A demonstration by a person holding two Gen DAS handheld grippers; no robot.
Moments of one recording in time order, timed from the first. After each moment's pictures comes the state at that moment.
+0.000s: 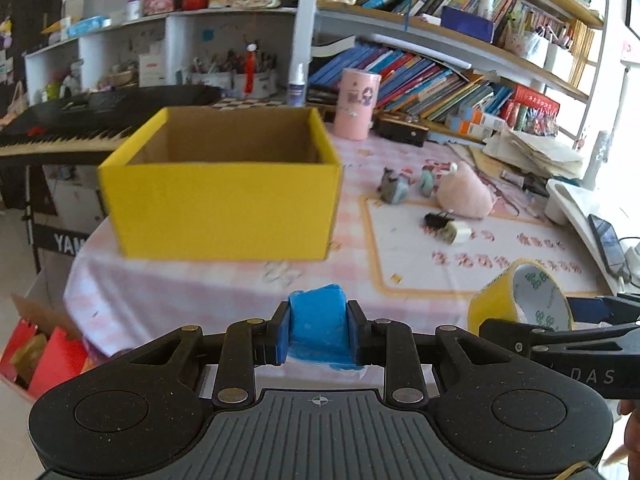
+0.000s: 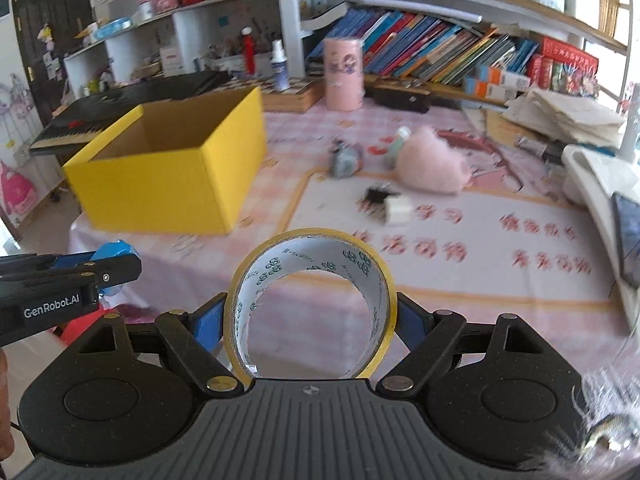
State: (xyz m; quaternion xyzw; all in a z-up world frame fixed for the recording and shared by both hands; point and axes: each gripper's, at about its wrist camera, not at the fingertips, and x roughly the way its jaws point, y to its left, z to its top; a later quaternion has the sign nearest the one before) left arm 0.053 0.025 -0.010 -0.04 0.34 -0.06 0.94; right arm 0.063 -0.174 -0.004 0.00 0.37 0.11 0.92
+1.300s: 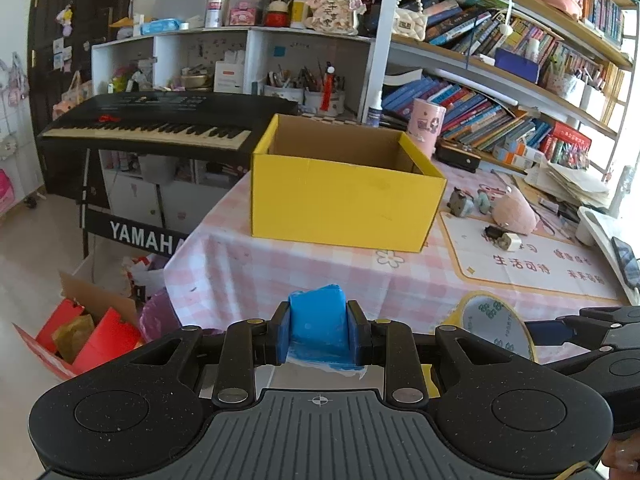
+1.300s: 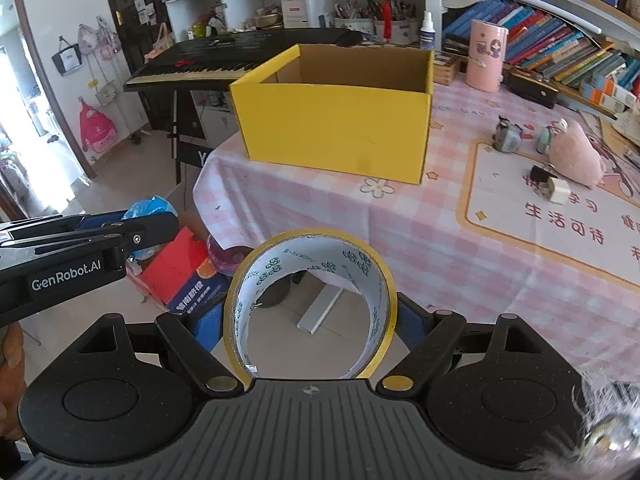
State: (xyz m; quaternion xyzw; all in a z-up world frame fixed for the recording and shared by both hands) left arm -0.020 0.125 -0.003 -0.07 0.31 0.00 0.95; right arm 0.003 -0.040 -0.010 -0.04 0.40 0.23 0.89
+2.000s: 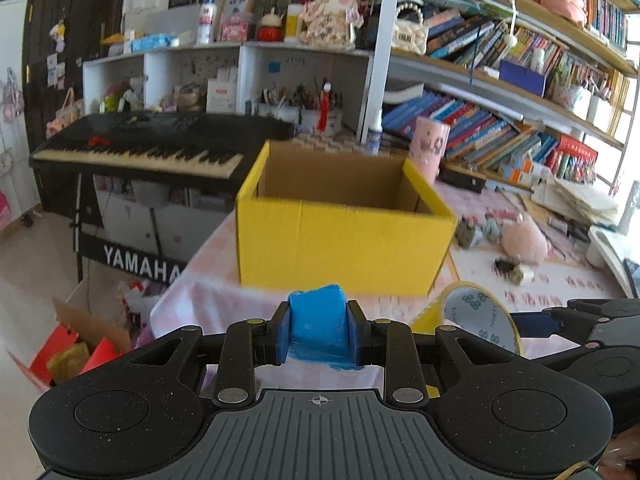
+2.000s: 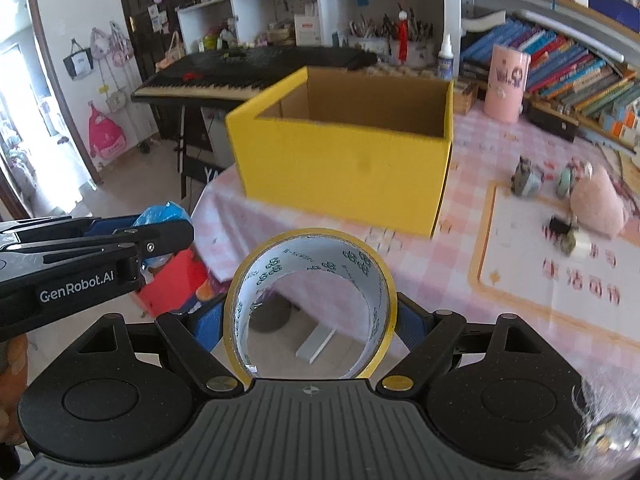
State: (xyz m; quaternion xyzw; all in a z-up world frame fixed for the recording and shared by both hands) left arm 0.040 0.120 0.010 -0.06 0.28 0.00 0.96; right arm 0.058 -0.029 -0.002 -0.05 0.37 0.25 0.89
